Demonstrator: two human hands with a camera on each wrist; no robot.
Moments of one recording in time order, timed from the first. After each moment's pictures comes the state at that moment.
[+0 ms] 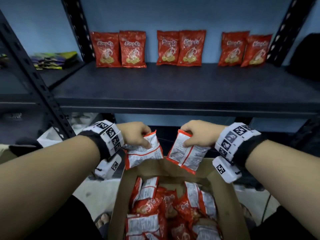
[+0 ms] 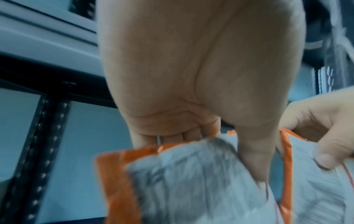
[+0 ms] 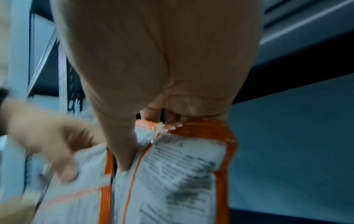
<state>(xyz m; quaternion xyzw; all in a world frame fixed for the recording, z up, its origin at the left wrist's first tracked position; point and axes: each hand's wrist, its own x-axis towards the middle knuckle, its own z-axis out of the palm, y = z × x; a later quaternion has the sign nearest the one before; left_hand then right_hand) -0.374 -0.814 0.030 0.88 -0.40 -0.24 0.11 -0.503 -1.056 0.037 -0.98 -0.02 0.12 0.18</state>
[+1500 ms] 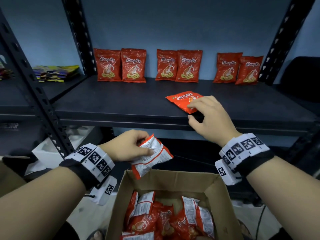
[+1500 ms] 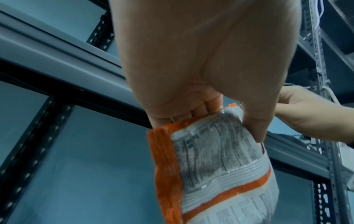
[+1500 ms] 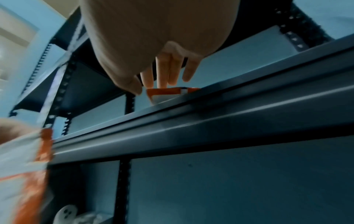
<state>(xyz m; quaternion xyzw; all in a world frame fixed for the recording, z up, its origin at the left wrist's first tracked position) -0.403 -0.793 0.057 0.83 -0.40 -0.19 0.33 -0.512 -1.074 0.091 -0.93 -0.04 -0.34 0.10</state>
